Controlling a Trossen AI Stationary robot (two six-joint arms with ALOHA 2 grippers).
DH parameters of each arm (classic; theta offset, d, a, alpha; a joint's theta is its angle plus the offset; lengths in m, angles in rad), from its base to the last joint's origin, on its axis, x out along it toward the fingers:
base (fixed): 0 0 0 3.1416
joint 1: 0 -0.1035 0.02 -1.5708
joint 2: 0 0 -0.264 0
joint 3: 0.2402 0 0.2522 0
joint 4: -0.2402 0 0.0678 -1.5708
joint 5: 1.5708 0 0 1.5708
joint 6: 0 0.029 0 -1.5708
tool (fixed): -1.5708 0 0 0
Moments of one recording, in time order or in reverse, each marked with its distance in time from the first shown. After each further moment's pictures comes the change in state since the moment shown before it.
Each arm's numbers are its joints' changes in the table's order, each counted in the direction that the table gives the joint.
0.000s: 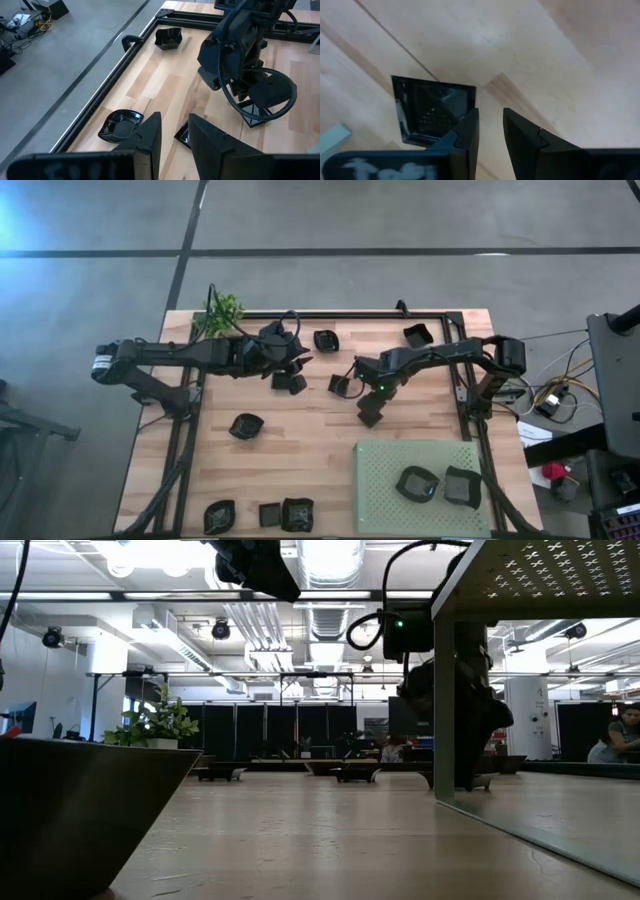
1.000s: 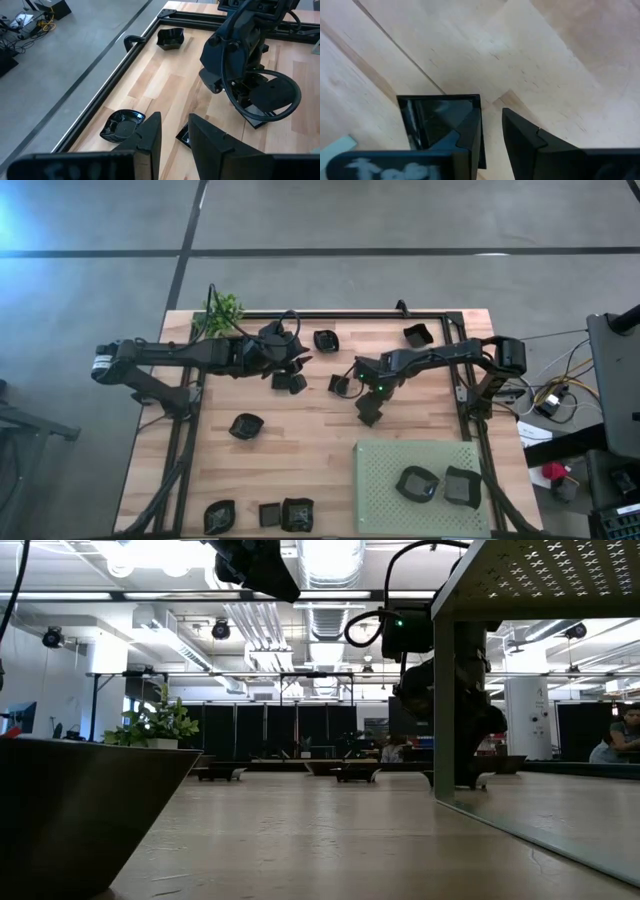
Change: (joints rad) left arm 0.000 0.000 0.000 0.000 0.011 -0.001; right arm -0.002 0.002 -0.022 0.080 -0.012 0.003
